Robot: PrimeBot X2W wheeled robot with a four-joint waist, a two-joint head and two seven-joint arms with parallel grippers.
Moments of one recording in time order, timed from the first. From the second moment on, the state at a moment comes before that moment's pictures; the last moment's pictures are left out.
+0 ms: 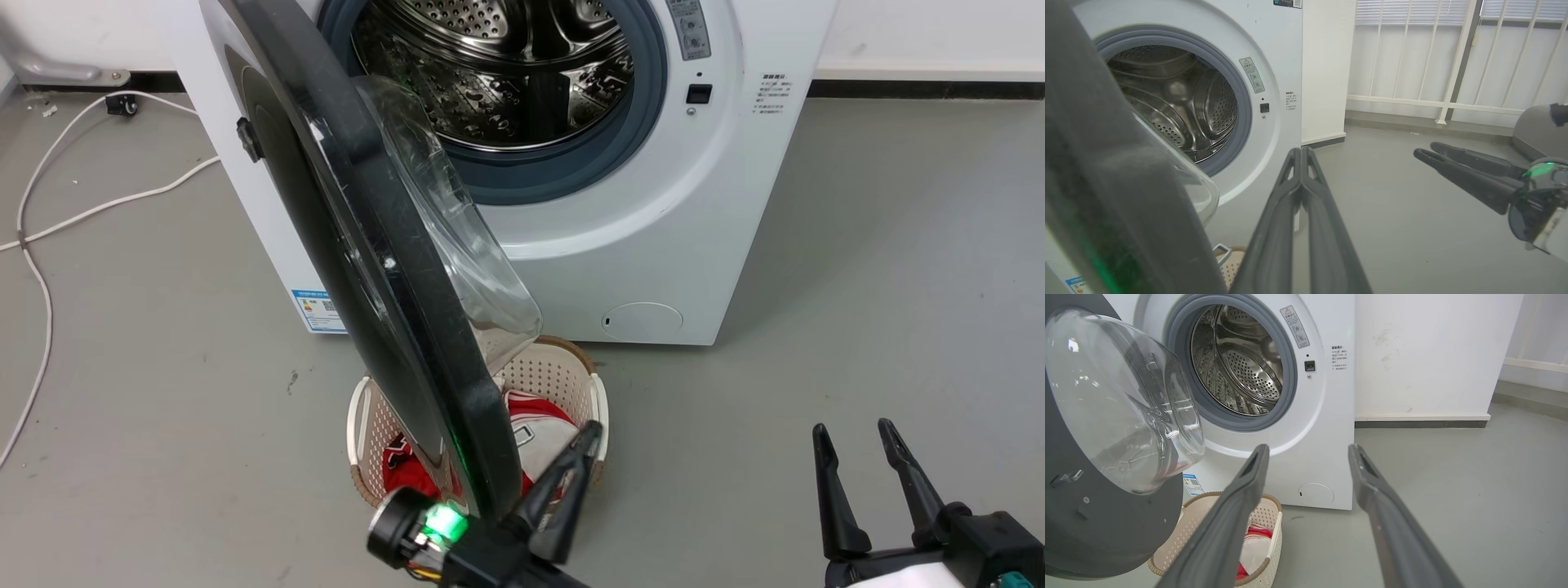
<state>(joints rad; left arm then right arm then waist) -0.03 0.06 -0.58 -0.03 -0.09 0.01 -0.26 0.14 -0.05 -0.01 0.01 0.12 0.13 -0.26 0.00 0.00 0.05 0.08</state>
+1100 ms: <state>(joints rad) 0.05 0.05 -0.32 -0.02 -0.08 0.02 -0.26 0.14 -0.05 0.01 0.05 0.13 0.13 -0.26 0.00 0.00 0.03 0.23</state>
